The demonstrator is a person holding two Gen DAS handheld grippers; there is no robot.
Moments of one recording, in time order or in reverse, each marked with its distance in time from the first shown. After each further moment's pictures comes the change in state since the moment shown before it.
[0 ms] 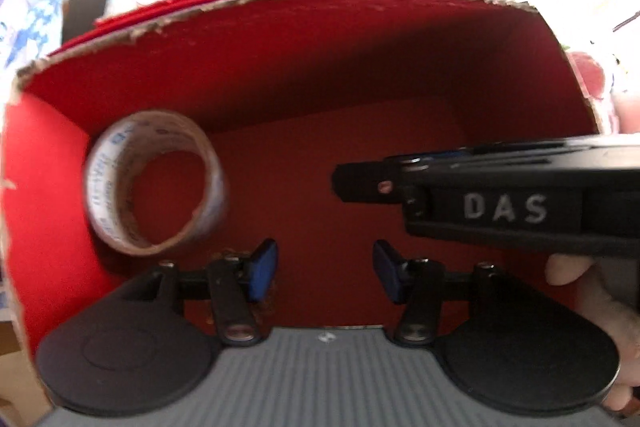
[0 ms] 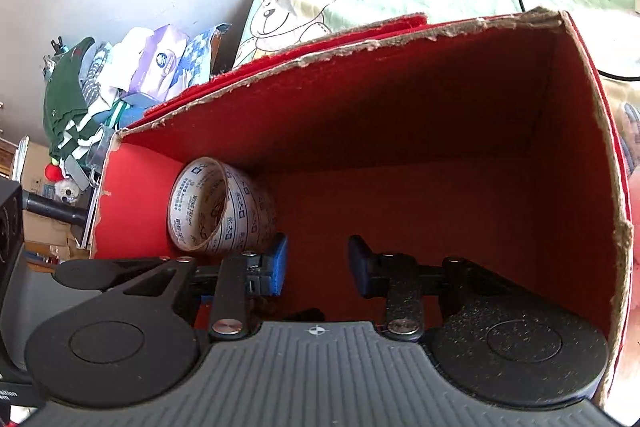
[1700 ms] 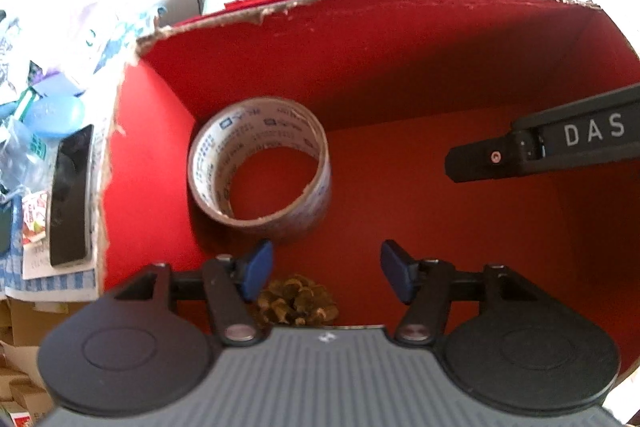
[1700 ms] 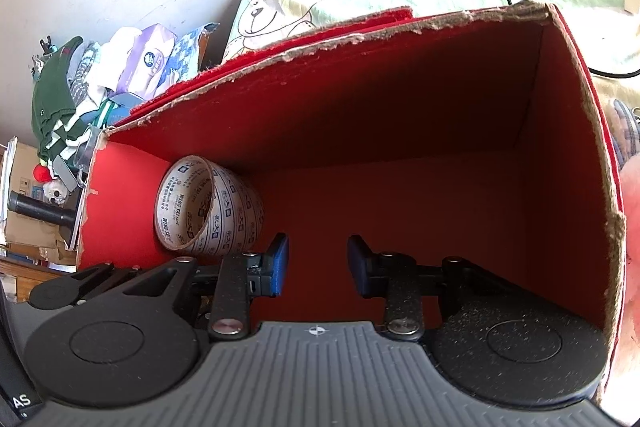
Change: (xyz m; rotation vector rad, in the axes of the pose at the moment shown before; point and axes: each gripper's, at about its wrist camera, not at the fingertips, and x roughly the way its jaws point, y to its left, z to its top) left arm -0.029 -0.002 -0.023 -0.038 -0.137 0.249; right arm -0.009 -0.003 -0.004 0.008 -0.008 -0.040
